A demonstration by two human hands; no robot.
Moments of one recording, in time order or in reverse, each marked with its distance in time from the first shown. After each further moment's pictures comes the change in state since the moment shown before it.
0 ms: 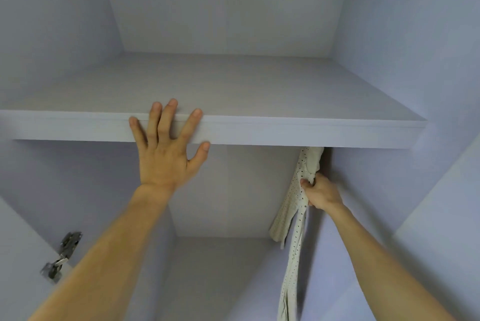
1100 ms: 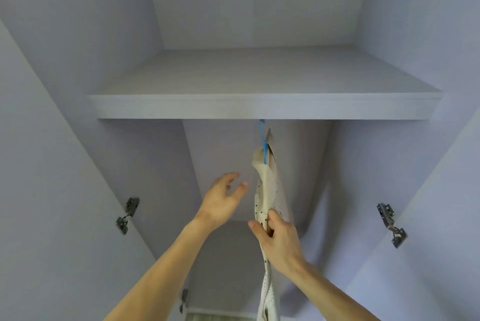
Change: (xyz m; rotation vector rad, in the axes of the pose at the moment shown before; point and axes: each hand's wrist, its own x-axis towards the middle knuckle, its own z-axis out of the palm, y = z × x) left_hand -0.093 0.051 -0.105 -0.844 -0.945 -0.815; right_hand -0.234 -0.046 0.123 0.277 -0.079 -0.426
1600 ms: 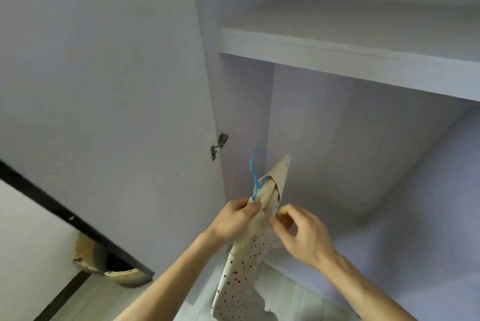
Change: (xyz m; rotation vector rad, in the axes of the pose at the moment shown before) left_hand -0.161 -0.106 -0.052 -0.312 0.053 -0.437; right_hand -0.059 -0.025 0.073 -0.164 -0.370 -0.413
